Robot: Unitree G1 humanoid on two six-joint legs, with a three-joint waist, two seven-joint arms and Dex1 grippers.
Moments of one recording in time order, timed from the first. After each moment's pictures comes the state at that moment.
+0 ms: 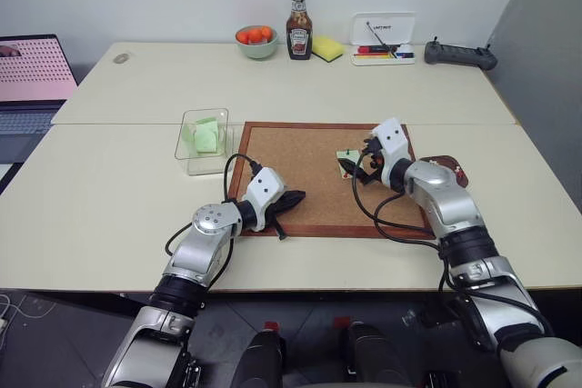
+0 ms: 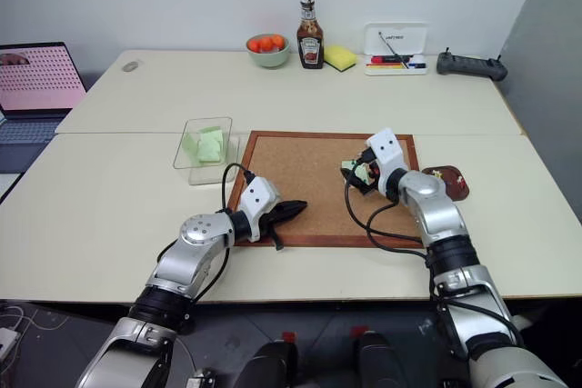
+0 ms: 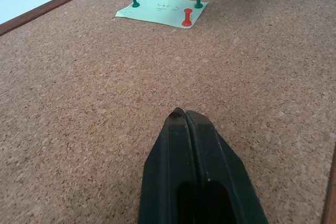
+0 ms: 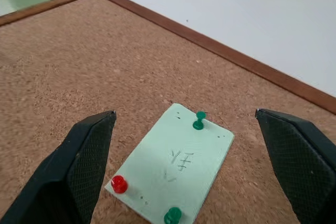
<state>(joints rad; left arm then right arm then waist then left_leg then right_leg) -0.43 0.38 -0.19 0.27 -0.11 0.10 -0.80 -0.77 -0.29 0.11 0.53 0.09 0.30 0.56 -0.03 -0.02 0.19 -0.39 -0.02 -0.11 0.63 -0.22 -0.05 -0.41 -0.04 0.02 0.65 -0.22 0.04</state>
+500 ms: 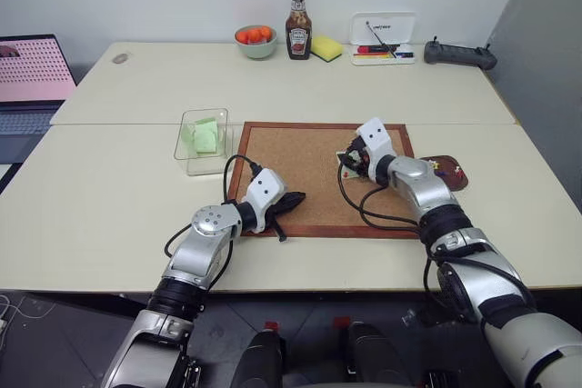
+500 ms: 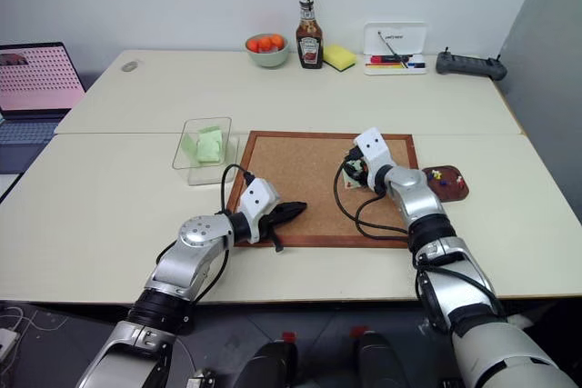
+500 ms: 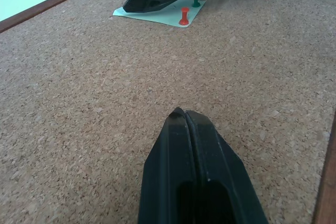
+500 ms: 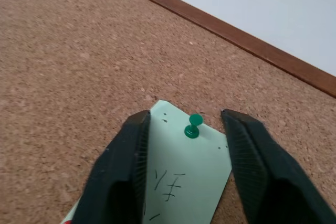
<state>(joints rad) -0.41 0.38 -0.19 0.23 -0.11 0.12 -0.80 -0.93 -0.23 0.11 0.90 0.00 0.14 0.50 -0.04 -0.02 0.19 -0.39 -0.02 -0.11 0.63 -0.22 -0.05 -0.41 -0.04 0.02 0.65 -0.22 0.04</state>
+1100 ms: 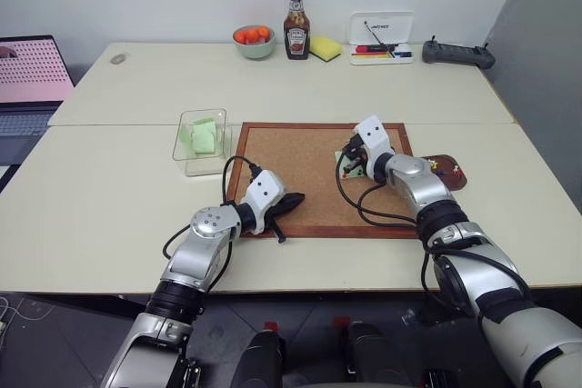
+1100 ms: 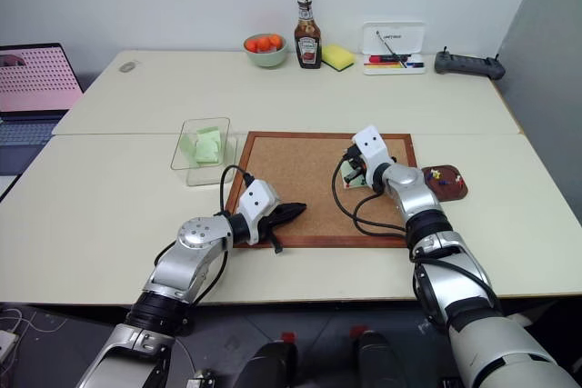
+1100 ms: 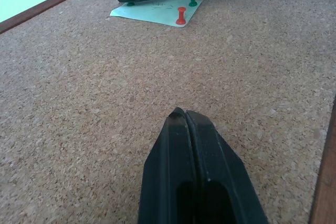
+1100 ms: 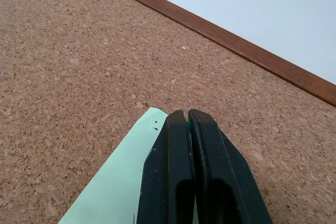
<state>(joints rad) -0.40 0.38 -0.18 0.21 -0.09 0.13 -0.80 -0.96 -0.21 0.10 0.96 -0.01 0.10 0.51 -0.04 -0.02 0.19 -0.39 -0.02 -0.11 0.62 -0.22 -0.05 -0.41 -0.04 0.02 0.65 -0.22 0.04</state>
